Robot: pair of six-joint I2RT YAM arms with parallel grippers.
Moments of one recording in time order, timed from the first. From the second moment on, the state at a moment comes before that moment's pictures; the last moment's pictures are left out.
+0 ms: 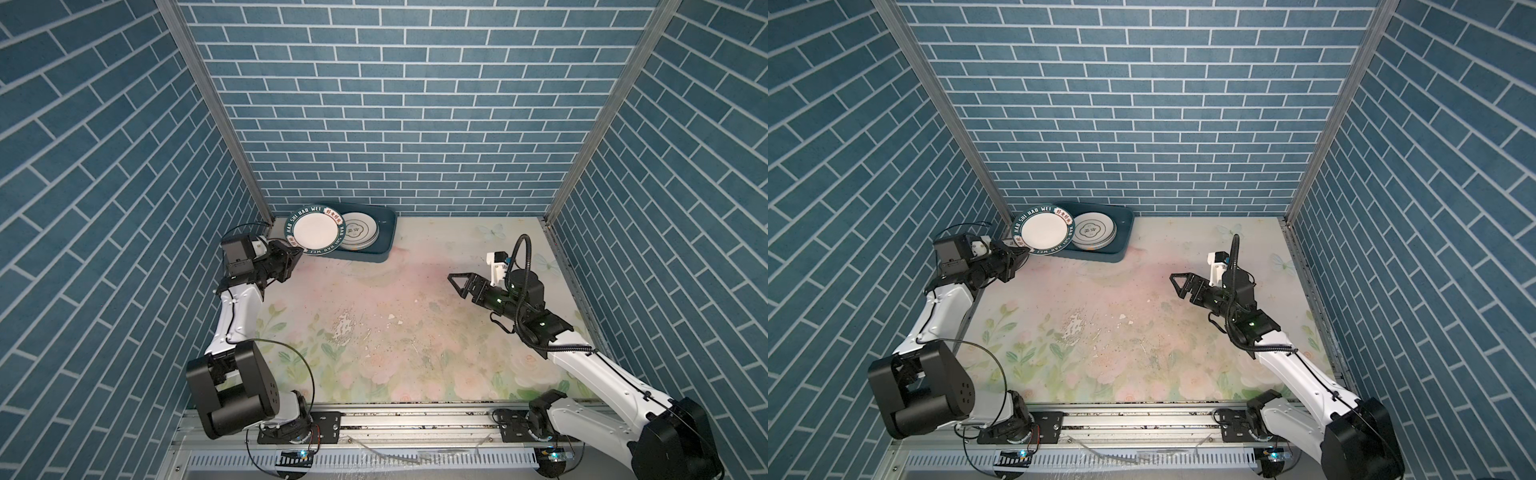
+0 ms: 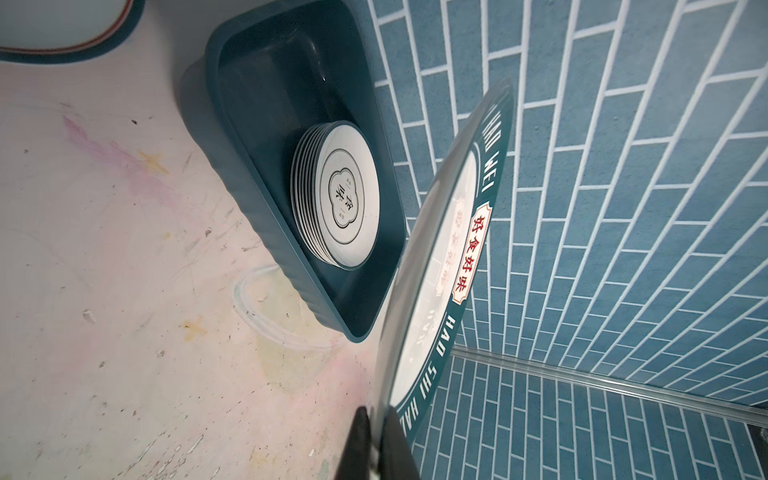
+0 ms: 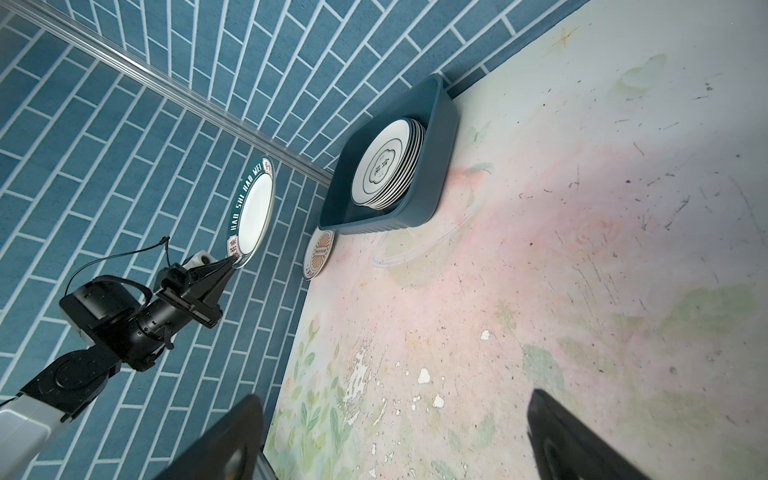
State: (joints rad) left arm 0.33 1.42 1.05 -0.22 0.74 -1.00; right arm 0.49 1.04 0.63 0.08 -0.34 0.81
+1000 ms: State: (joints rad) left arm 0.11 2.06 1.56 -0.24 0.62 -0.99; right arm 0.48 1.15 0.69 0.04 -0.34 0.75
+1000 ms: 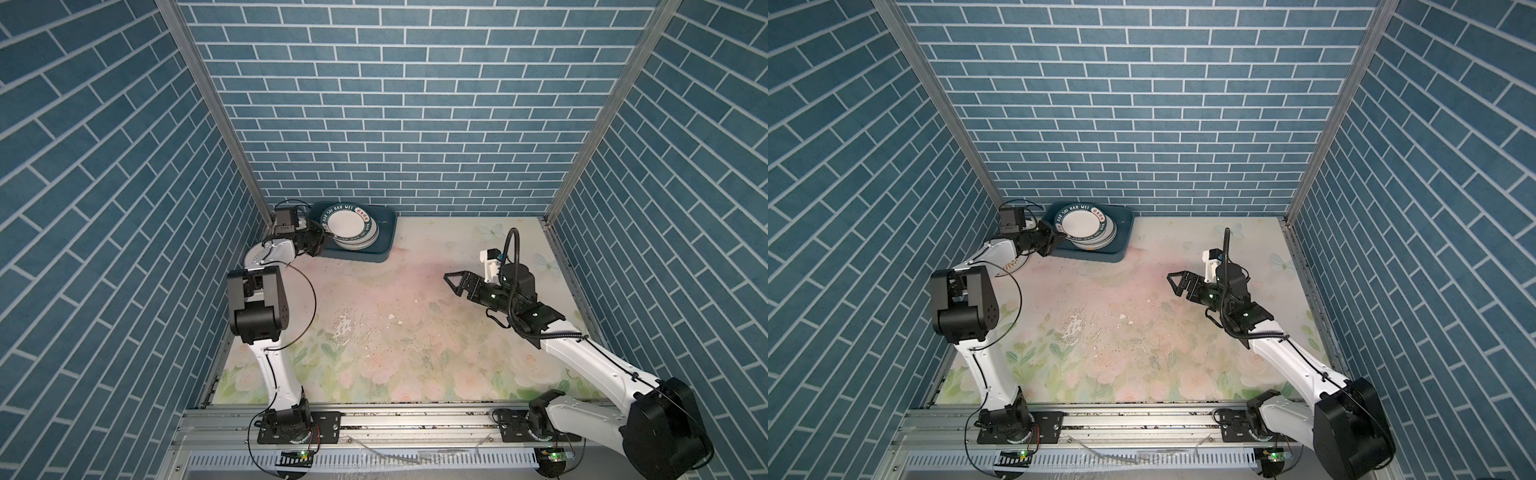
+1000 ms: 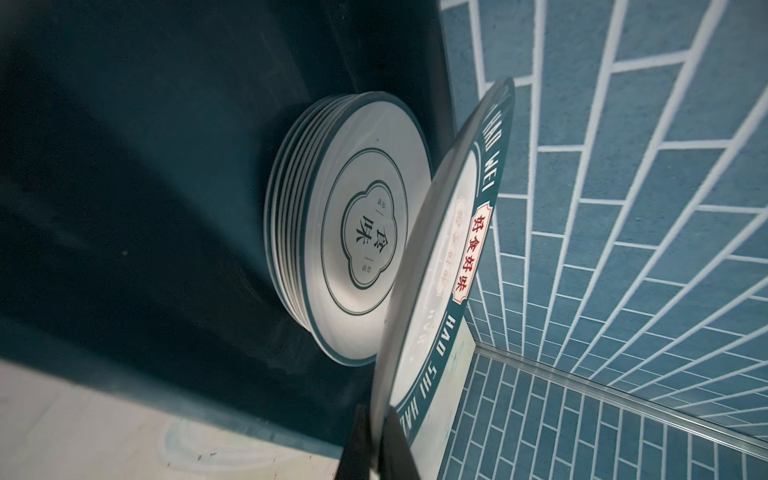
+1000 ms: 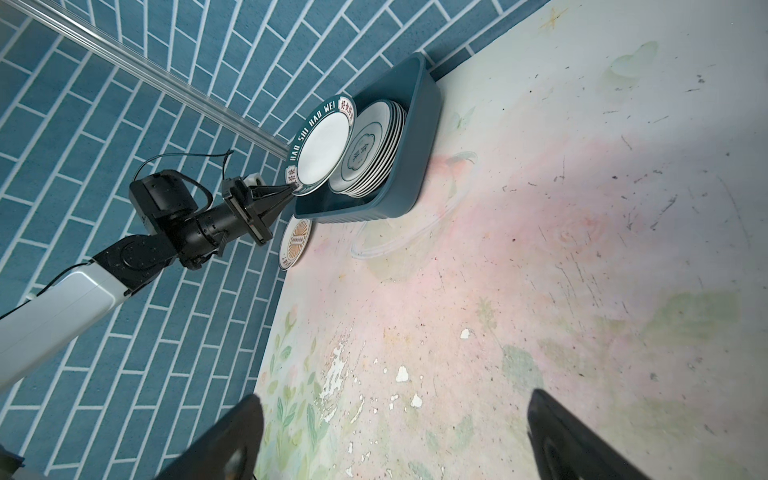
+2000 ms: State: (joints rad) left arm 0.07 2.24 1.75 -0.32 0.58 -0.97; right arm 0.47 1.25 0.72 0.02 -0.34 0.75
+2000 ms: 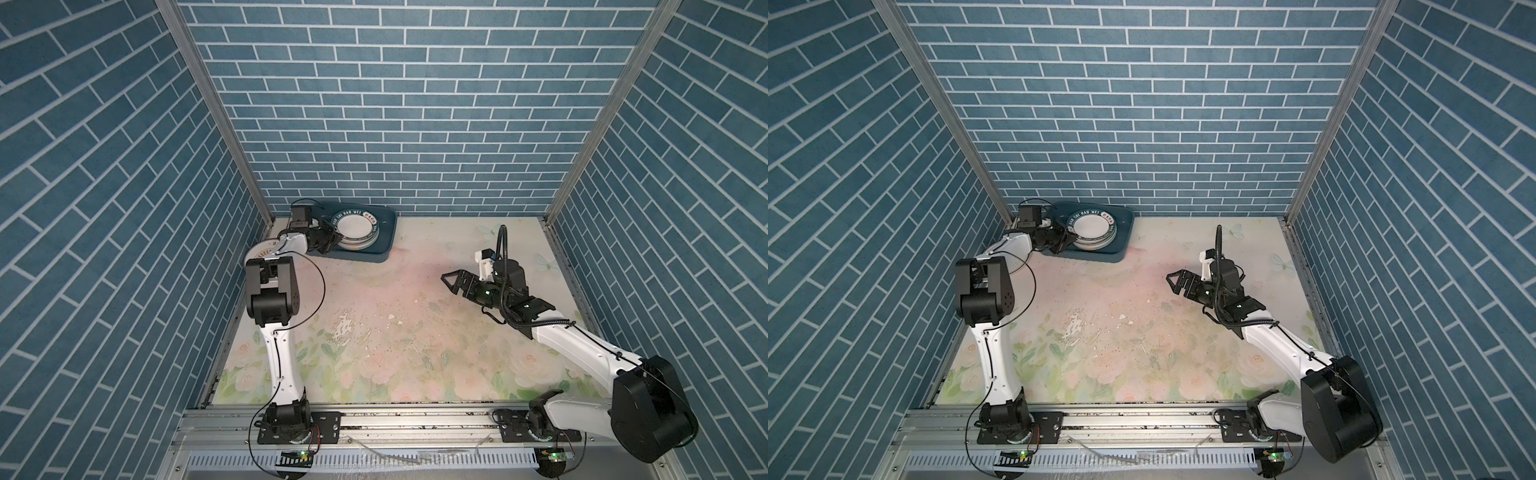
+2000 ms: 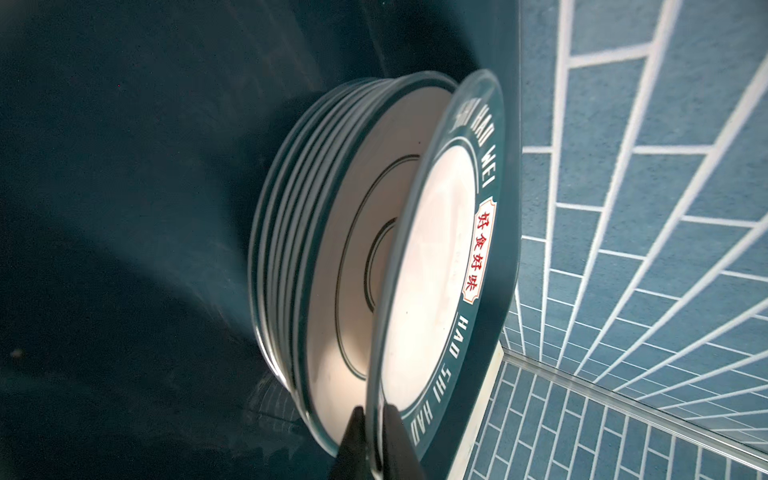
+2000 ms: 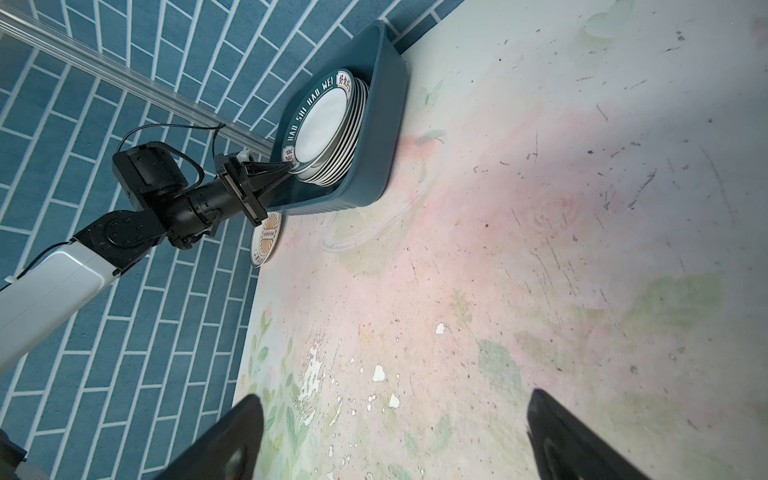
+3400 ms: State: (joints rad) left arm 0.07 1.81 1.49 -0.42 0.25 -0.68; right arm 0.47 1.18 0.72 0.02 -0.31 0.76
